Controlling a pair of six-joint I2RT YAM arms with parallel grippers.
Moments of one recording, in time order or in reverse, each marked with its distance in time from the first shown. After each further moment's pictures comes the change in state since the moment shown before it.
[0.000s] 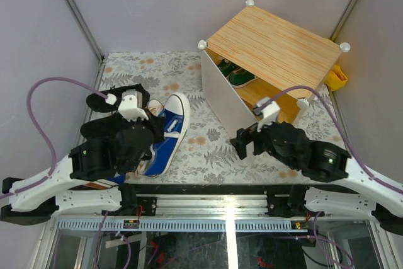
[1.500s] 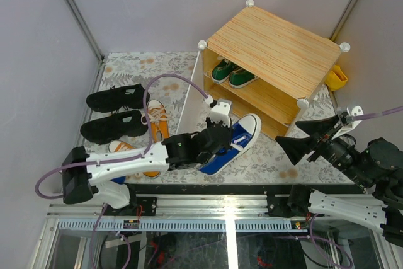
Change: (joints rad) left arm 0.000 0.555 -0.009 0.639 0.319 0.274; right arm 0.000 -0.312 0.161 -0.099 -0.072 -0.023
